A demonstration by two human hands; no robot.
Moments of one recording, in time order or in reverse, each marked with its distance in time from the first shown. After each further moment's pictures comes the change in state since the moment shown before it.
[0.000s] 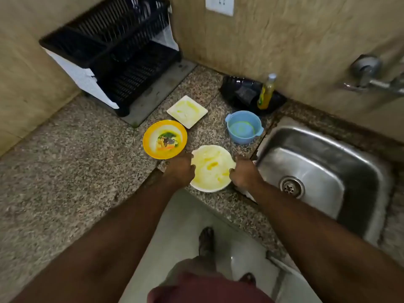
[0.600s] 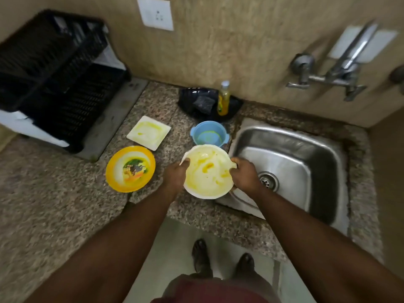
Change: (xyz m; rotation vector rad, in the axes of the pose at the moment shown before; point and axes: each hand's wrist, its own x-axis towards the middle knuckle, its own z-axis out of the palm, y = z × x) left_hand 0.062 0.069 0.002 -0.861 -0.051 -0.374; right_hand -0.014 0.036 -0.053 0.583 0.201 0.281
